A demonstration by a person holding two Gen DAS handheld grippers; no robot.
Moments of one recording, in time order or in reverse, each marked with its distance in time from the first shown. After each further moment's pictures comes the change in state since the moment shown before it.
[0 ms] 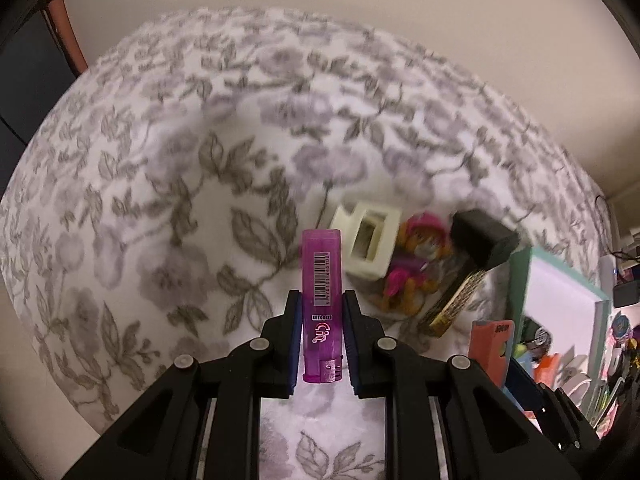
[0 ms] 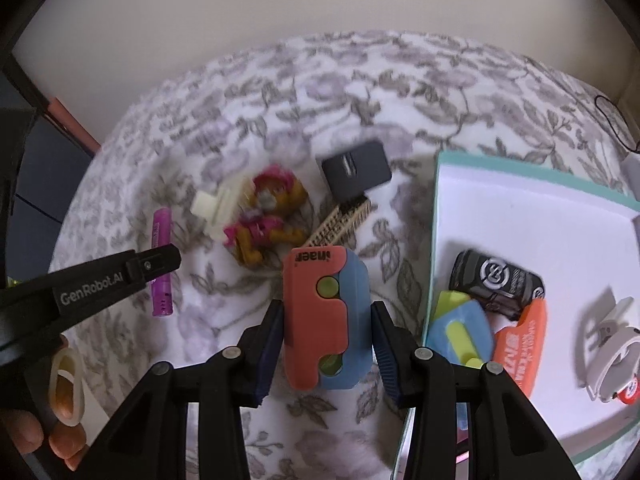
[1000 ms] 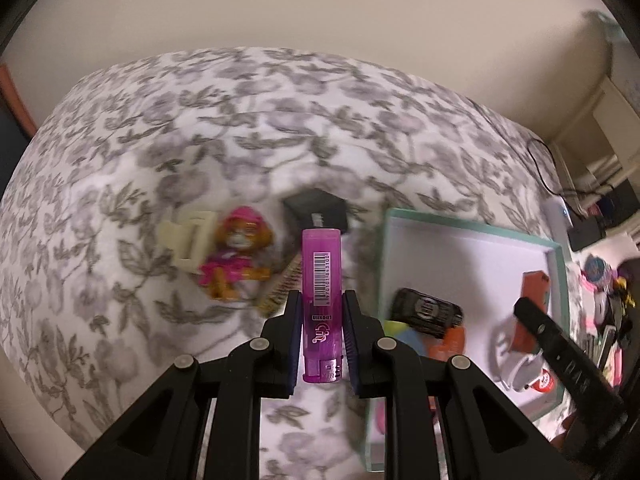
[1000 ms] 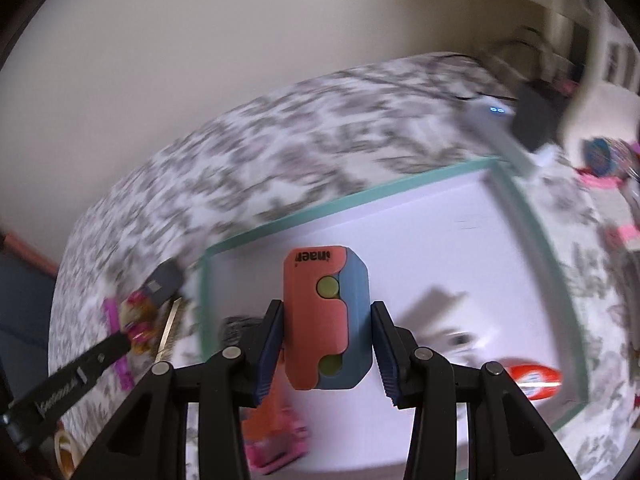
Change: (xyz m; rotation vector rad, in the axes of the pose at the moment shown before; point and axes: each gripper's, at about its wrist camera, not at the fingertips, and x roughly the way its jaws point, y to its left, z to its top) left arm -0.020 -0.131 -0.031 0.214 -0.038 -0.082; right arm -0.072 -0.179 -0.006 0.395 -0.165 -0.144
